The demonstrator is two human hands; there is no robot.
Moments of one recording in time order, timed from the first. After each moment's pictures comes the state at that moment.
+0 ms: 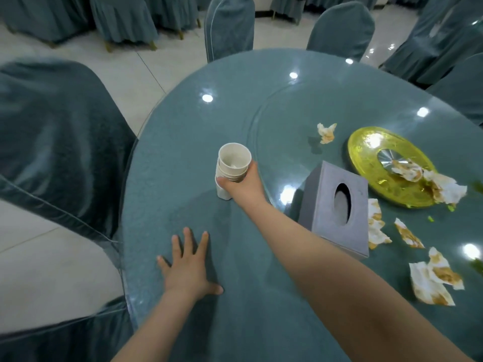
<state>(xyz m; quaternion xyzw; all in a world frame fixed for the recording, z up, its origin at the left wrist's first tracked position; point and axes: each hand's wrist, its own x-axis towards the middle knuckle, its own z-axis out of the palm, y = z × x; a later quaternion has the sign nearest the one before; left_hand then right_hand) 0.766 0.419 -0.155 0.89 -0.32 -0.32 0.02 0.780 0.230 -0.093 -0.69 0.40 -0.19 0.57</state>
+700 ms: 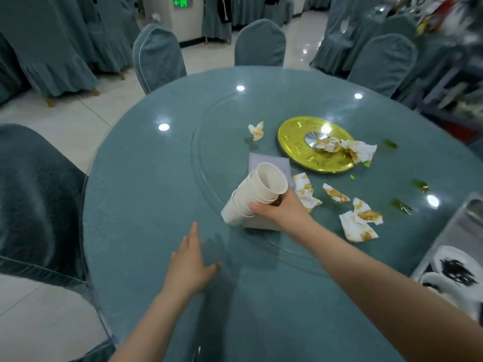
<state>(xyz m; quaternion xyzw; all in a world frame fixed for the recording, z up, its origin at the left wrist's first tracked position) 0.702 0.391 -0.093 0.85 -0.39 -0.29 0.21 0.557 0.220 -0.008 -0.66 0.36 -0.26 0.60</state>
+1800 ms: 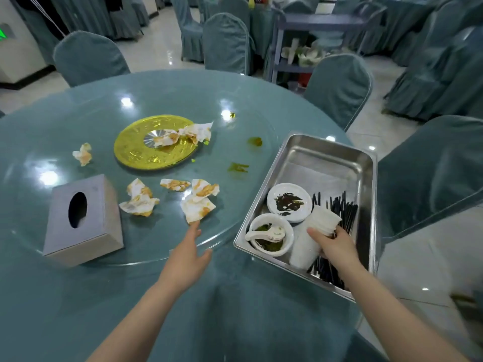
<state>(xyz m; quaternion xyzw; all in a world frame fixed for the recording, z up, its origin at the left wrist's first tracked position) 0.381 0.253 -0.051 0.70 -0.59 -0.35 0.19 0.048 0.225 -0.085 -0.35 0.75 -0.38 0.42</state>
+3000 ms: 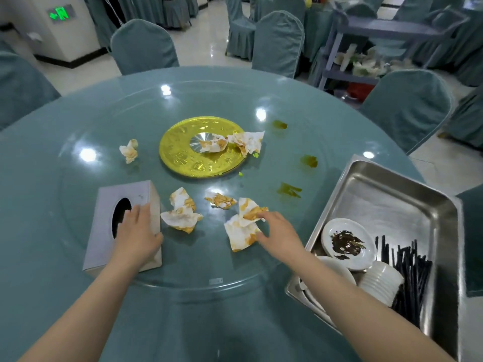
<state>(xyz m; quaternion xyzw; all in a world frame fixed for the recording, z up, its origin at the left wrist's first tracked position) 0.576 0.158 -0.064 0.83 -0.53 -0.13 0.09 0.268 0.088 -0.086 -0.75 0.57 -0.15 0.30</state>
